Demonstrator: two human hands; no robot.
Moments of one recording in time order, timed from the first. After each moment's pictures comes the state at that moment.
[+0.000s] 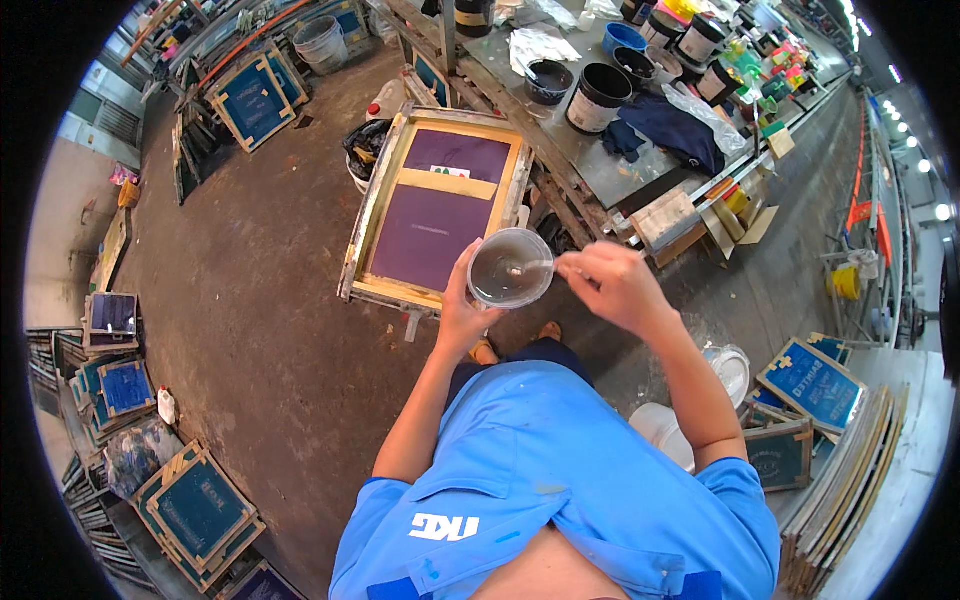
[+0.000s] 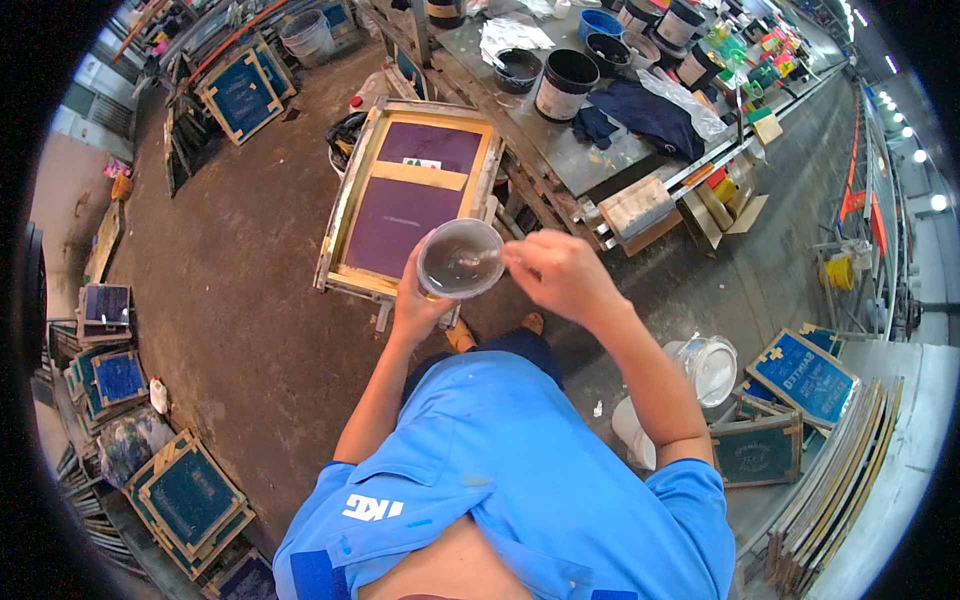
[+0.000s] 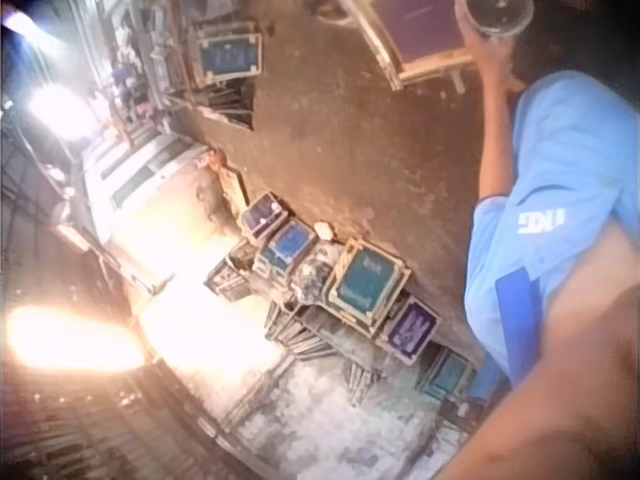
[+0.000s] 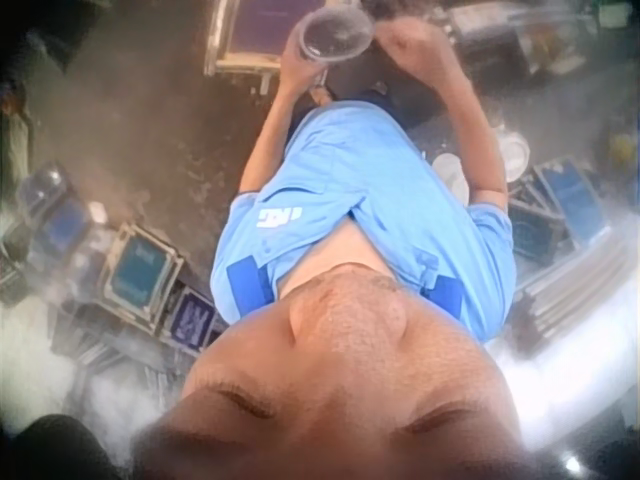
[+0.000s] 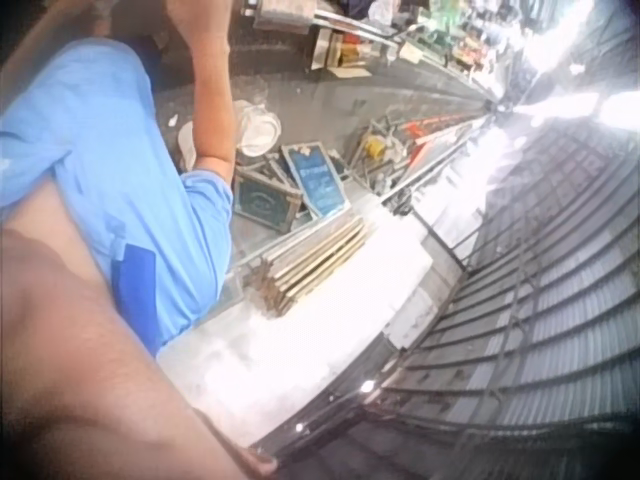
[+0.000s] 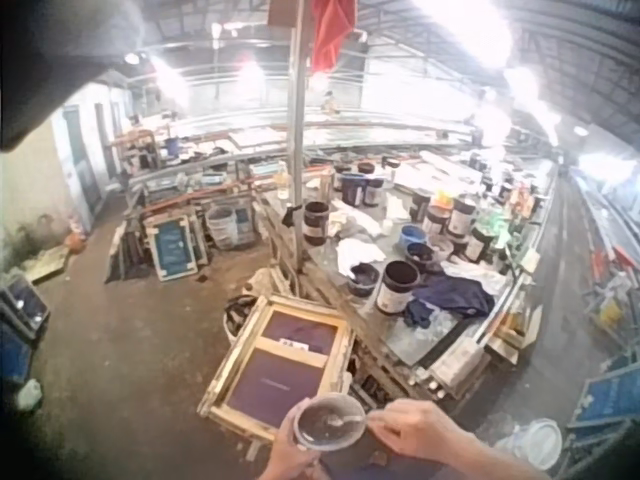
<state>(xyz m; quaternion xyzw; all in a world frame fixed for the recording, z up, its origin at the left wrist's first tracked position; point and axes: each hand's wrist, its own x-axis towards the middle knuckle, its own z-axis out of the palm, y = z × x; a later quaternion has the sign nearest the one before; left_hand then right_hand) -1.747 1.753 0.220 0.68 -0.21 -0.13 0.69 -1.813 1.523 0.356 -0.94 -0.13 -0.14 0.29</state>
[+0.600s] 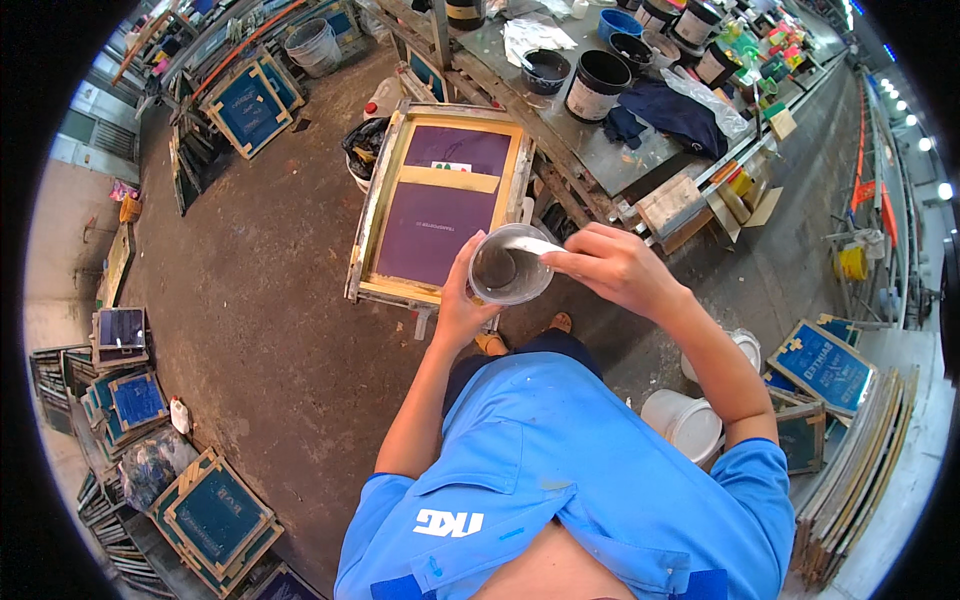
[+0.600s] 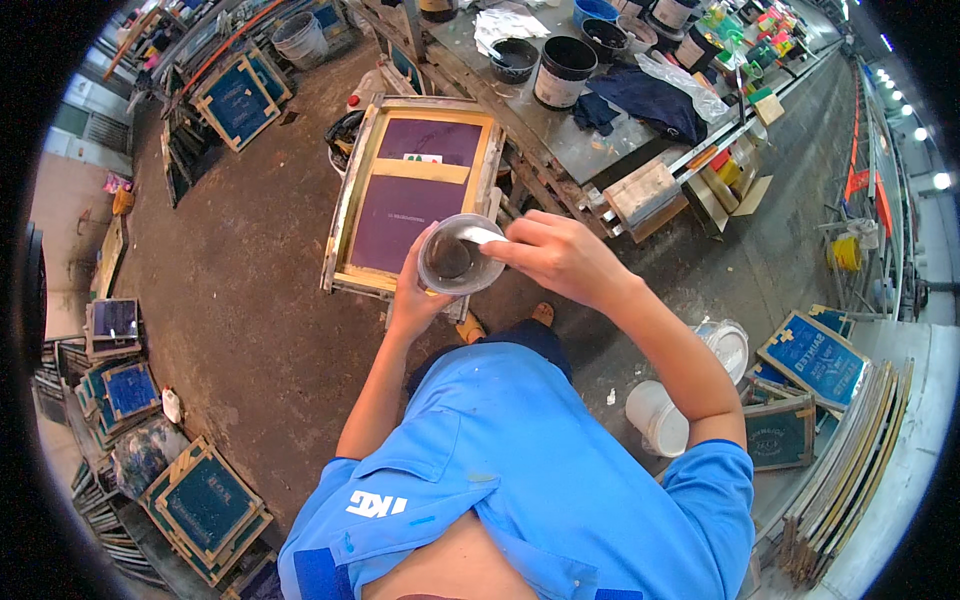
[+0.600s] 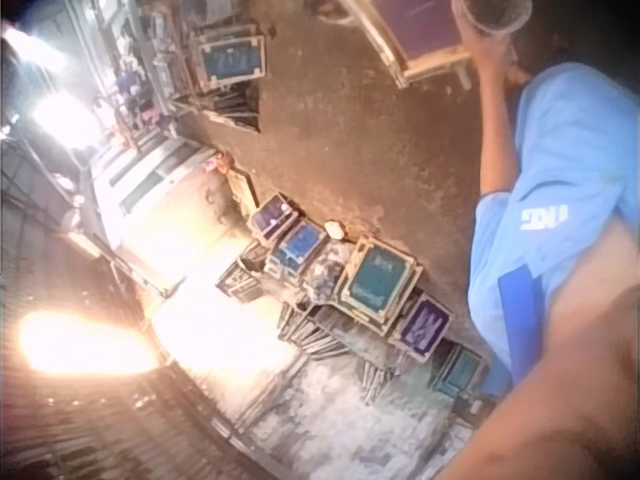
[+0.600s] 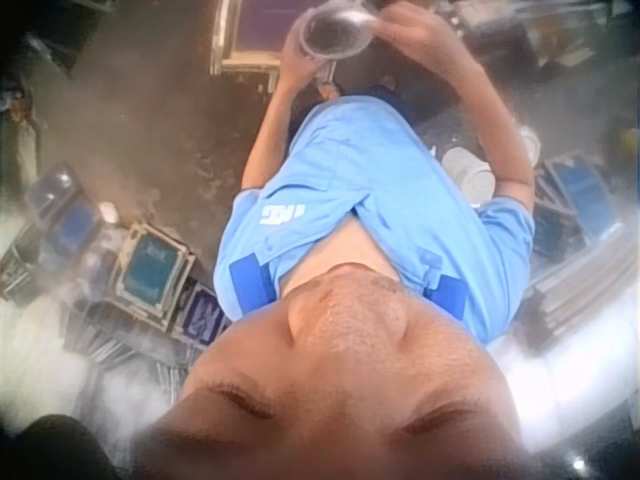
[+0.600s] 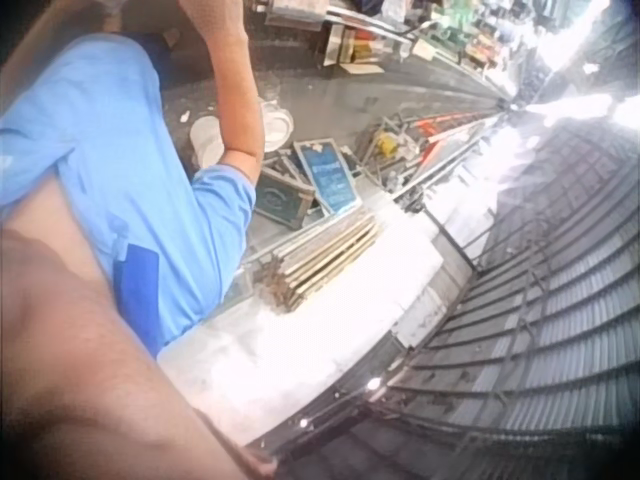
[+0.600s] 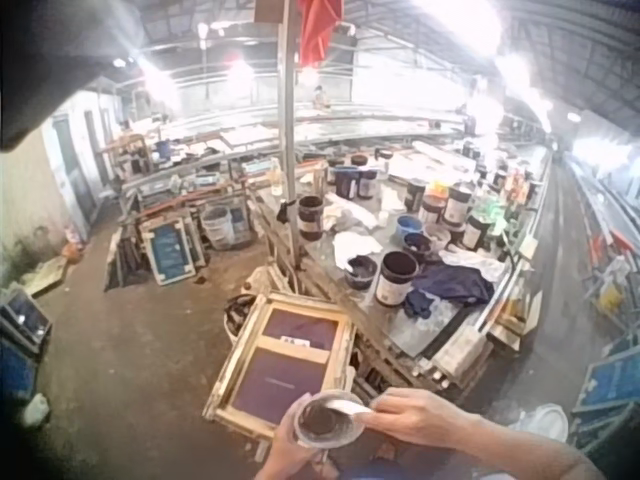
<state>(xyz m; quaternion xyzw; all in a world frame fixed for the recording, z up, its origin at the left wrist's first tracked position) -1.734 1.767 0.214 0.69 -0.25 -0.15 0.67 -1.797 1.523 0.367 -0.92 -0.28 -0.14 0.22</state>
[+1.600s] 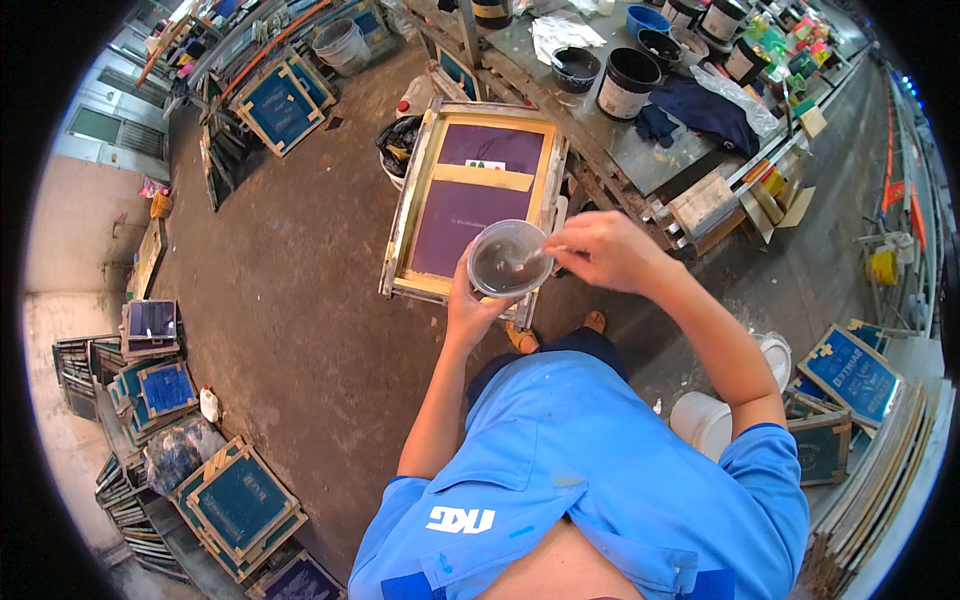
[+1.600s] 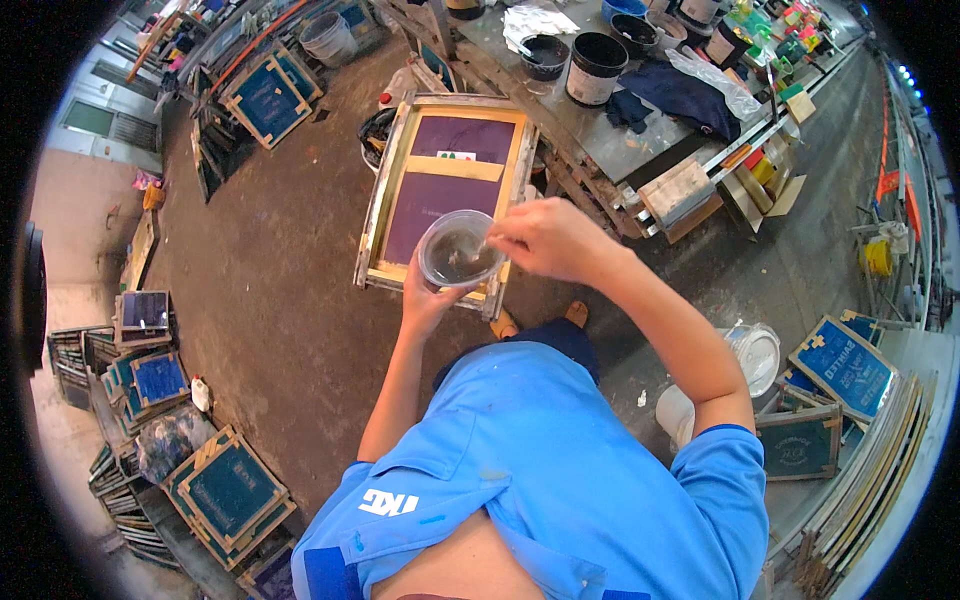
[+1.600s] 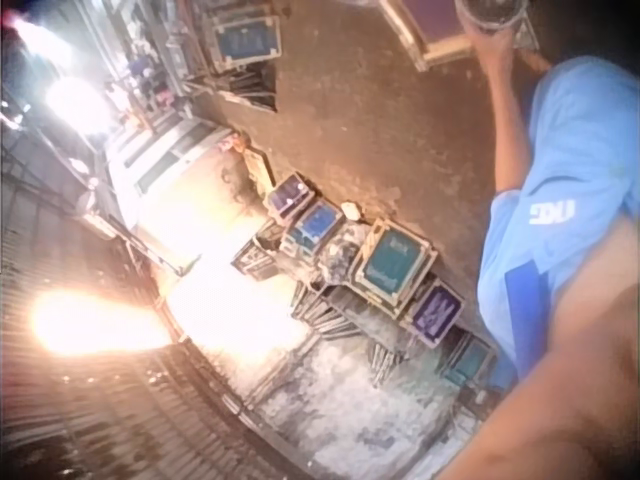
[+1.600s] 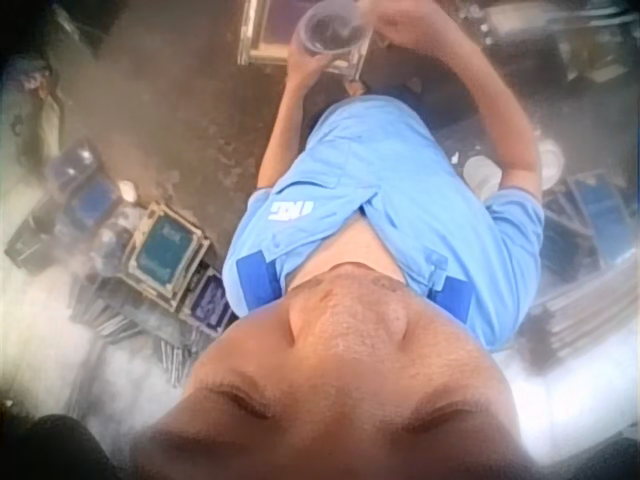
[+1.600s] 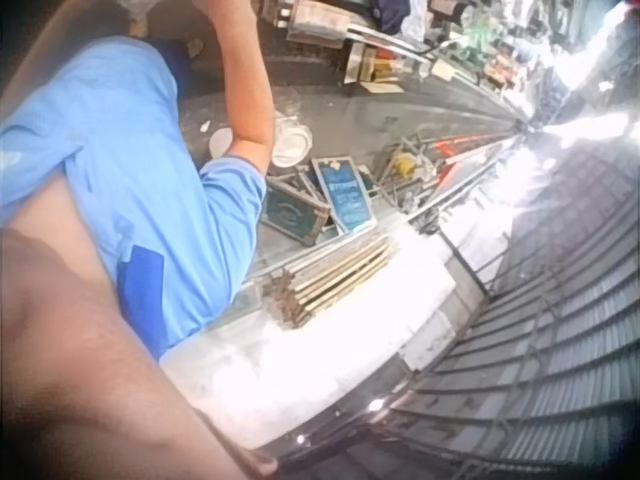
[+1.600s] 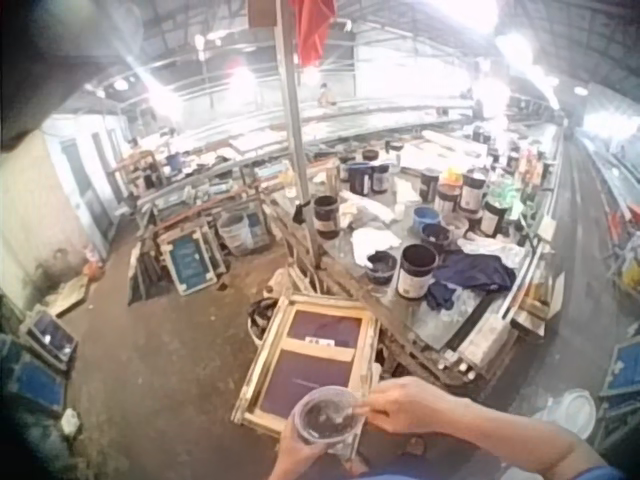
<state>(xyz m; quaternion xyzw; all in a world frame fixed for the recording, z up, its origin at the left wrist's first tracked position) -1.729 1.794 0.218 0.63 -0.13 -0.20 0.74 -1.755 1.547 0.342 -0.91 -0.23 -0.09 0.33</state>
